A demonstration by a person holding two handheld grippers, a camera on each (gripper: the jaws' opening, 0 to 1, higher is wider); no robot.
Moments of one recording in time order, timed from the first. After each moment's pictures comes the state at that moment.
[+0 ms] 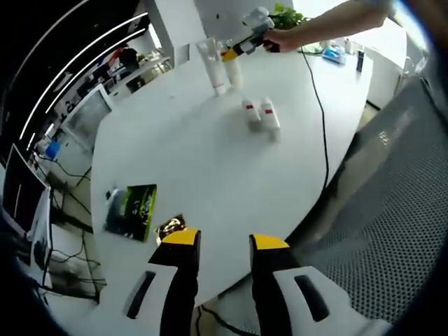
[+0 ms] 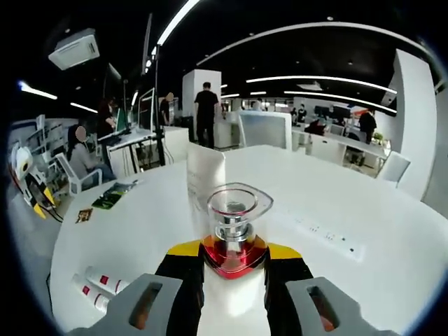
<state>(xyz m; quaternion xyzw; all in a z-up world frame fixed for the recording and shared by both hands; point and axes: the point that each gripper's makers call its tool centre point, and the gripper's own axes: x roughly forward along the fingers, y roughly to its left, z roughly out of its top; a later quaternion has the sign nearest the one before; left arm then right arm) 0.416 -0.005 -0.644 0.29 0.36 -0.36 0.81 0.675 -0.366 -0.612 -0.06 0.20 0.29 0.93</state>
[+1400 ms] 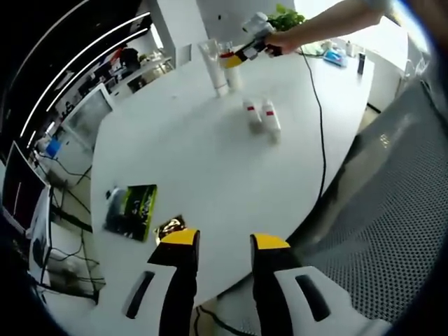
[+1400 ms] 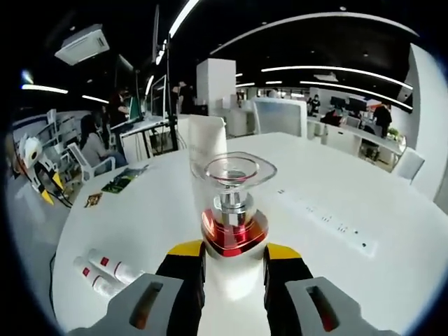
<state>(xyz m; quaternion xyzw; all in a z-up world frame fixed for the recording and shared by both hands) 0.416 -0.006 -0.644 0.28 0.36 -0.36 0.82 0.671 -0.365 -0.632 -0.08 0.23 0.33 0.91</state>
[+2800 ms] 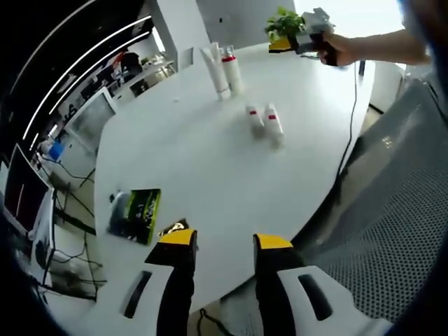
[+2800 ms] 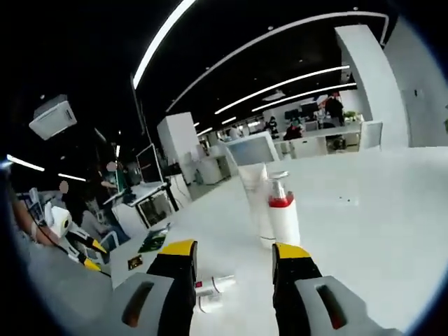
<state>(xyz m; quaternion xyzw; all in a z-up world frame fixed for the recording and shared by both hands) 0.419 -0.007 -0.639 0.29 0.35 -0.35 0.82 0.508 -0.345 -0.547 0.12 0.13 0.24 0.95</state>
